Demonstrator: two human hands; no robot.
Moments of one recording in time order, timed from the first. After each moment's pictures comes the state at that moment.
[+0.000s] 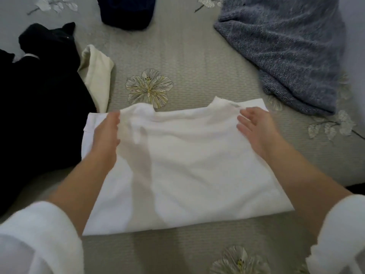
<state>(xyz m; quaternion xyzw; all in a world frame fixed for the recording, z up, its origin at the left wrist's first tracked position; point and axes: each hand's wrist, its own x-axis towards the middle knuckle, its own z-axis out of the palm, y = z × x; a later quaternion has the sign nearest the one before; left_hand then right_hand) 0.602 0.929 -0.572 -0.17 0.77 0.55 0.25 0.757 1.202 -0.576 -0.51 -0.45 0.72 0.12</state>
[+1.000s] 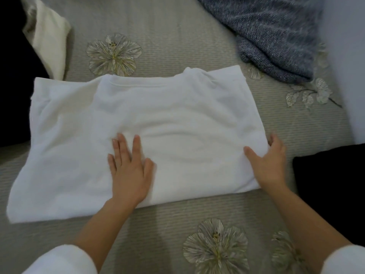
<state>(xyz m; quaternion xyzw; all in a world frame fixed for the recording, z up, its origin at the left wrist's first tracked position) 0.781 0.925 -0.673 0.20 0.95 0.14 0.21 0.937 1.191 -0.650 -0.57 -0.75 0.33 0.06</state>
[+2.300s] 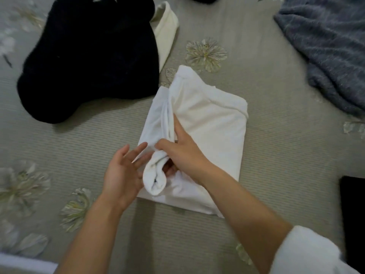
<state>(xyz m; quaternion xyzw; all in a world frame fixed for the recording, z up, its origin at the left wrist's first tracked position) 0.787 0.741 -0.579 -0.33 0.44 0.76 0.35 0.793 0.892 -0.550 -0.20 -0.67 0.69 -0.19</state>
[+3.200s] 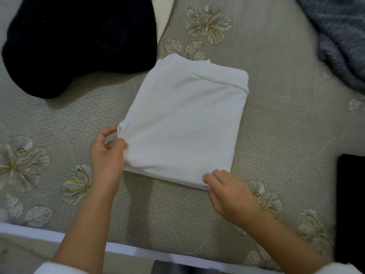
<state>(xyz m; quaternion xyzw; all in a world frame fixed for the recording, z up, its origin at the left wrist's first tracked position) 0.805 0.726 -0.590 -0.27 0.76 0.58 0.13 0.957 0.953 -0.608 0.07 -0.98 0.18 -0.05</state>
